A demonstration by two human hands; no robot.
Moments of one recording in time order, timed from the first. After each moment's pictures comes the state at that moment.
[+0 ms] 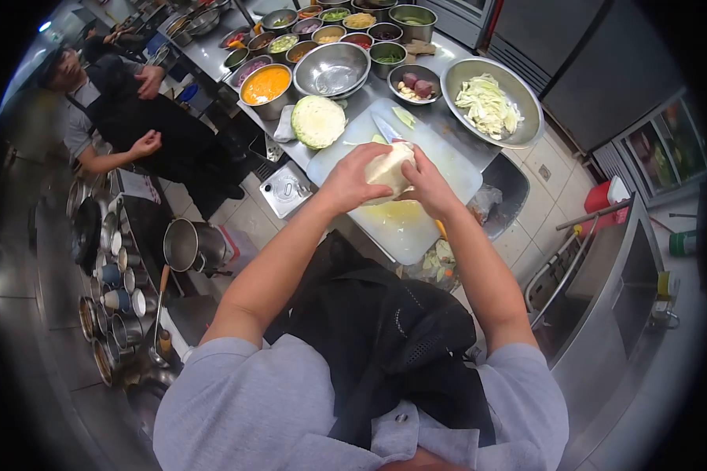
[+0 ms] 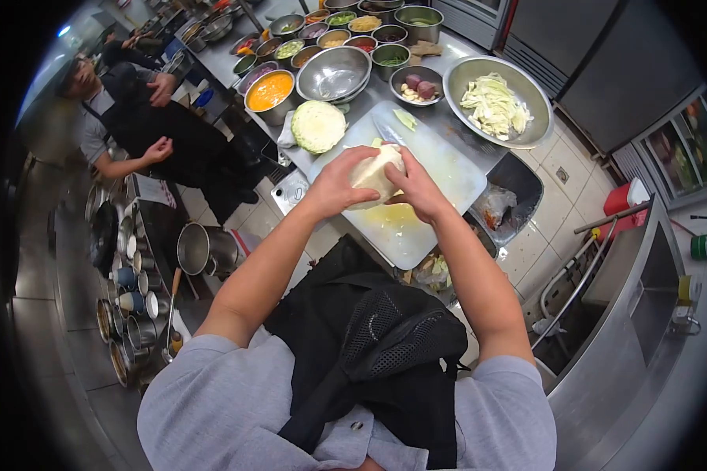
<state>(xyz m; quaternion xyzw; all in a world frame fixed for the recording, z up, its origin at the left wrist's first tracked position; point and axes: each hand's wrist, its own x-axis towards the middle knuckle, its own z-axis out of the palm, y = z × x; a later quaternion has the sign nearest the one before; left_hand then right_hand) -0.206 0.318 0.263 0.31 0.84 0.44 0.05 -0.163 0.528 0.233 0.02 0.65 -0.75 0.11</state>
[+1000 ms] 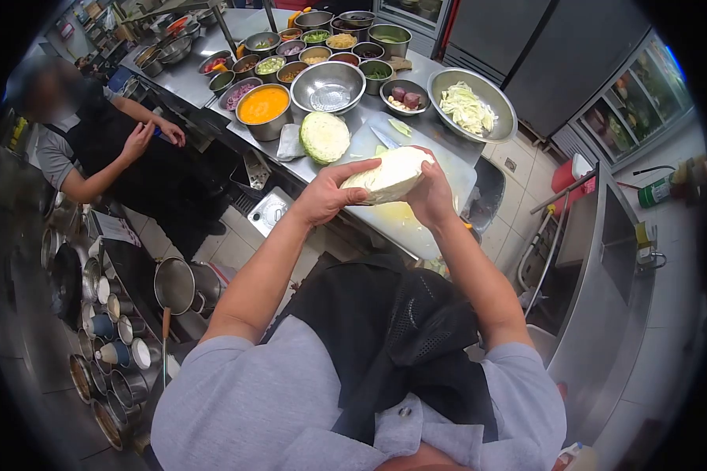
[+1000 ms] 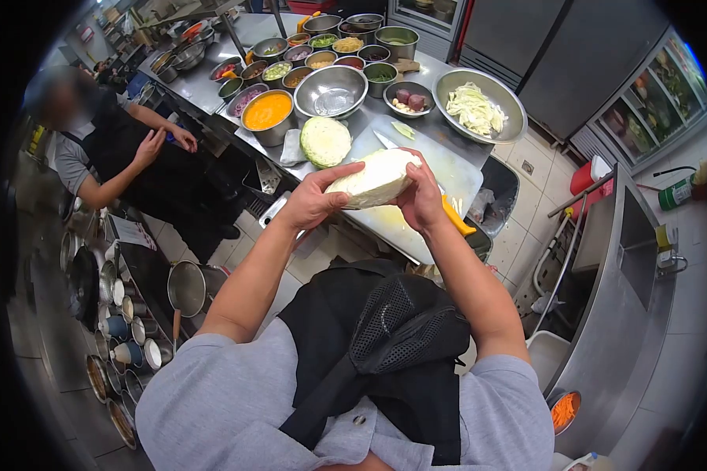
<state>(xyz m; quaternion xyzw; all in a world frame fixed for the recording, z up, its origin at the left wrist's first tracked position) -0.219 0.198 0.270 0.31 0.48 0.75 0.34 -0.134 0.426 0.266 -0.02 0.44 -0.89 -0.05</state>
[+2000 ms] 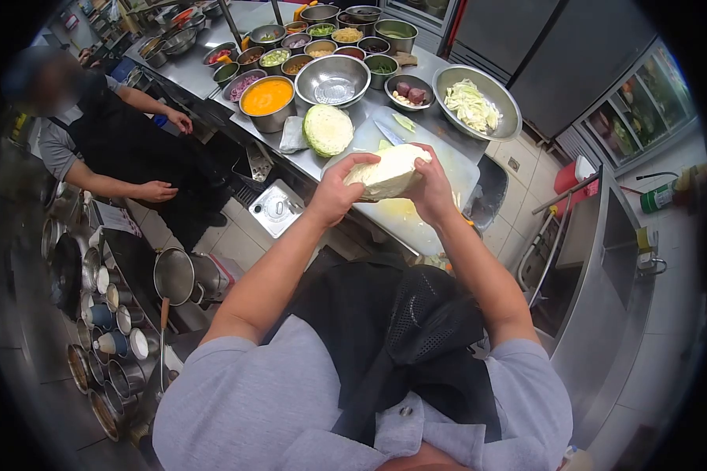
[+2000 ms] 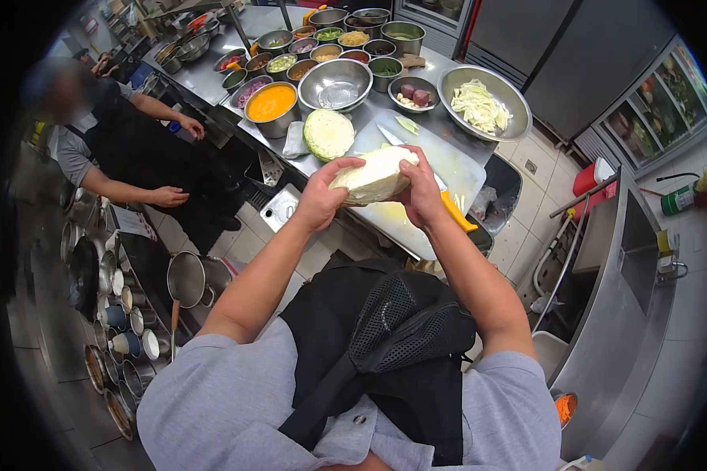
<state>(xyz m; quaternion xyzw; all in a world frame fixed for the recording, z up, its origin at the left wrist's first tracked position) -0.199 0.212 0.266 0.26 0.54 0.76 0.26 -0.132 0.421 0.270 0.02 0.48 -0.88 -0.03</state>
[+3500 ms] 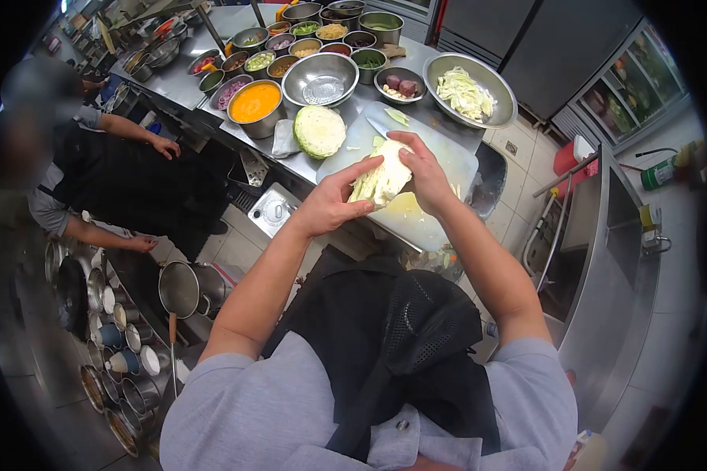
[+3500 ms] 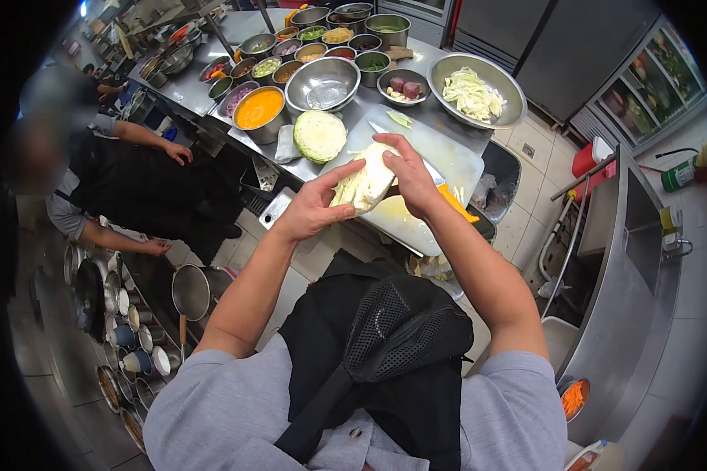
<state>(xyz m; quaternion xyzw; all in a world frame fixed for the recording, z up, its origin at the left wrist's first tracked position) -0.201 0.200 0.292 0.35 0.53 0.69 0.35 -0.146 0.423 0.289 0.05 0.61 -0.79 0.01</state>
